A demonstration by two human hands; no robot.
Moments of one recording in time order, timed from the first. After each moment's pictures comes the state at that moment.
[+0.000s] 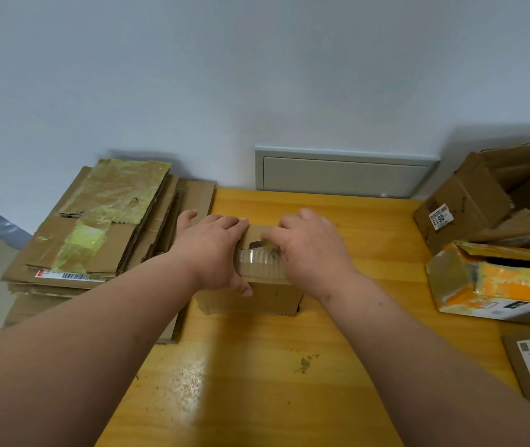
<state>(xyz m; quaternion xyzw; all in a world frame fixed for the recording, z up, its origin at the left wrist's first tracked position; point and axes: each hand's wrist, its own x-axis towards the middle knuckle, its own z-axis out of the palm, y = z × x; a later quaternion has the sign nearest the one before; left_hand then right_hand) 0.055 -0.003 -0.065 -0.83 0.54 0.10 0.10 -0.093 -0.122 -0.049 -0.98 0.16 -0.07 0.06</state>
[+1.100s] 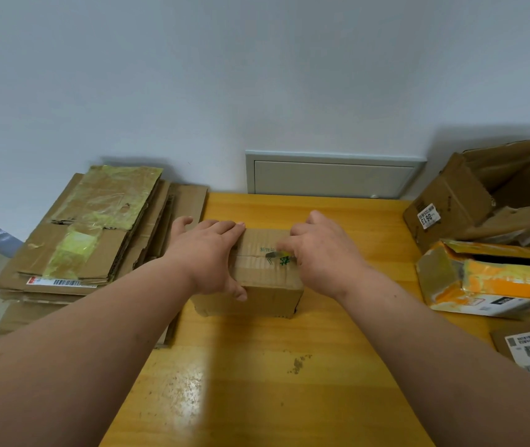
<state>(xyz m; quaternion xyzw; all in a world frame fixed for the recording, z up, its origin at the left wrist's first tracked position) 0.051 -0.007 -0.069 -0.83 0.54 0.11 0.10 -0.117 -0.148 -0.050 -0.99 0.15 0.00 0.06</state>
